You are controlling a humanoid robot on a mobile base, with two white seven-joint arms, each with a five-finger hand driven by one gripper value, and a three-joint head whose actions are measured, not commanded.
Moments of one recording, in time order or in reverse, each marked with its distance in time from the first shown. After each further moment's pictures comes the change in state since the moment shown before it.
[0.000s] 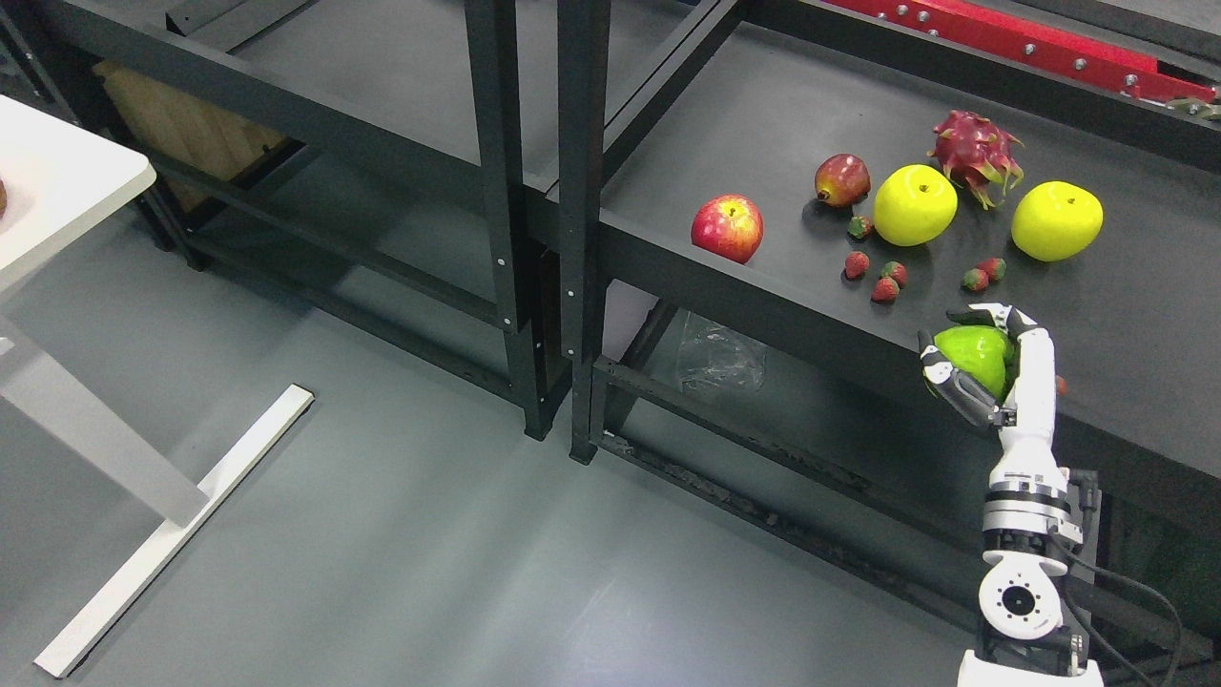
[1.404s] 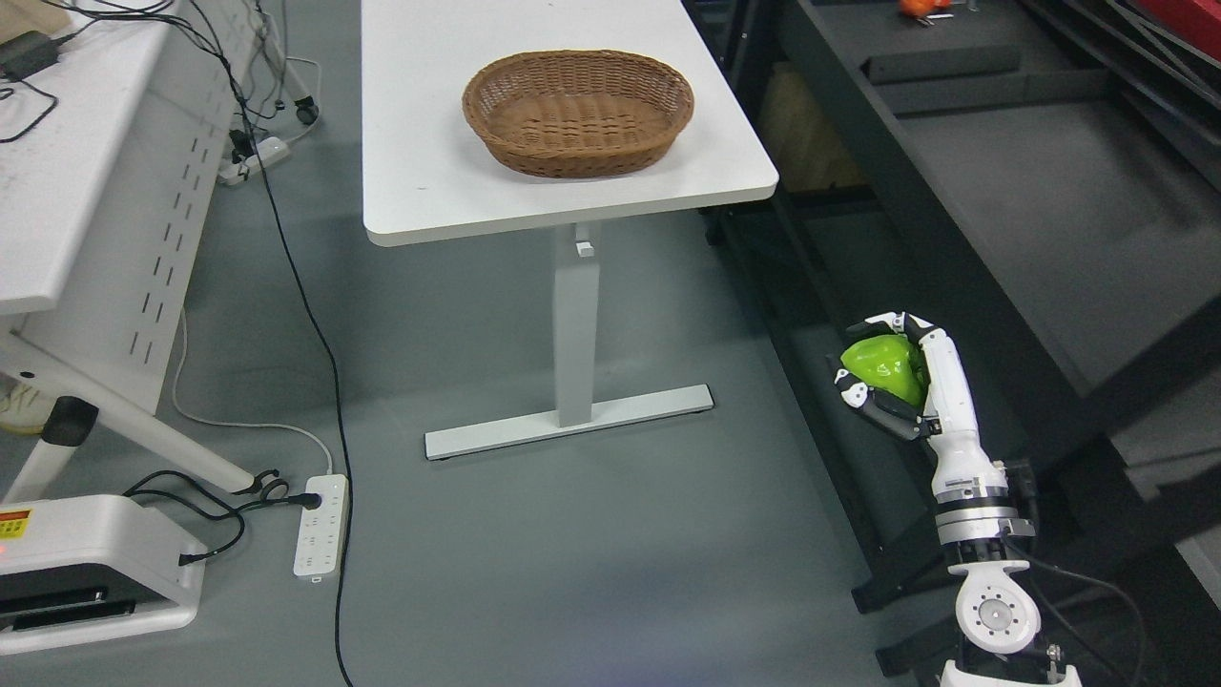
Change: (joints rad) left arm 0.000 0.000 0.000 0.000 0.000 0.004 0.000; right arm 0.039 0.000 0.053 -0.029 0.002 -0.094 0.192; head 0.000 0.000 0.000
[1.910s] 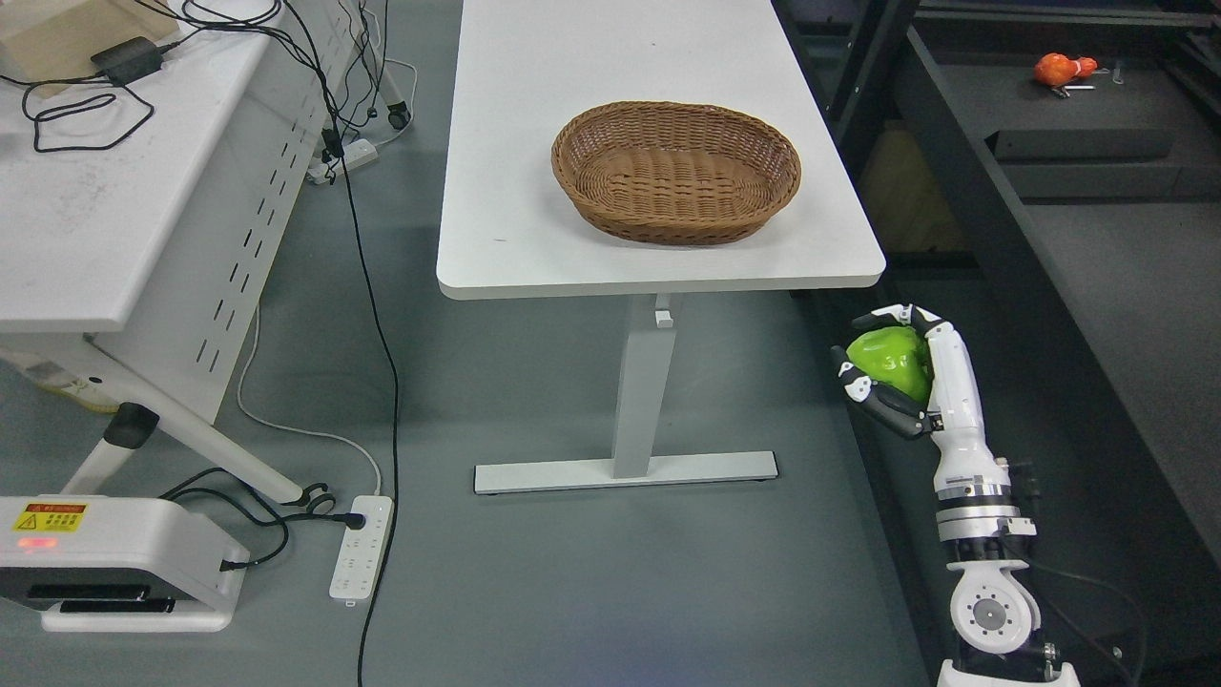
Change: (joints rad) left arm 0.000 0.000 0.000 0.000 0.000 0.000 0.000; right arm 0.000 0.000 0.015 -0.012 0.039 -0.014 -0.009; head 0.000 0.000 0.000
